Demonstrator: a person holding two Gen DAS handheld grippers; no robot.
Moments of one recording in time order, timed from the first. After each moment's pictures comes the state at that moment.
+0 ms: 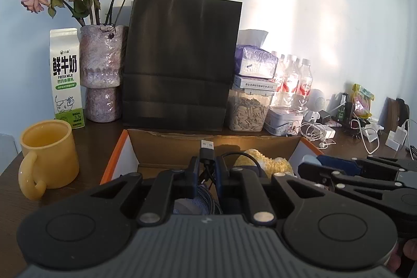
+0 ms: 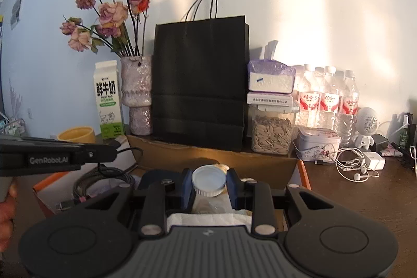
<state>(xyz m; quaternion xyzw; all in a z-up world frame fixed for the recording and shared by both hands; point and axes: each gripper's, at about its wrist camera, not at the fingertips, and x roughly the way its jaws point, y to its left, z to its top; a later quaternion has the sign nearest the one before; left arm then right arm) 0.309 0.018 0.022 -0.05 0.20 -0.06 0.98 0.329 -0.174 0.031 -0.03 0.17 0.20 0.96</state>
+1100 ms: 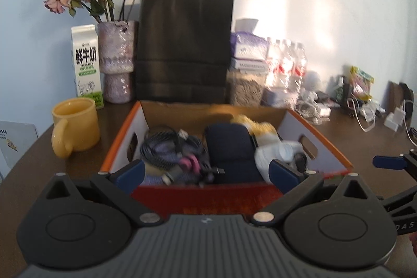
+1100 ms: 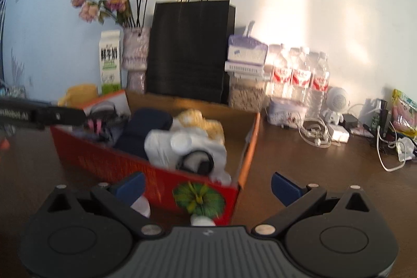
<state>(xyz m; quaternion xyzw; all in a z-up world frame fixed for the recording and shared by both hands) 0.220 -0.010 0.019 -0.03 0.22 -0.03 0.97 0.244 -0.249 0.017 -0.08 0.22 0.19 0.95</state>
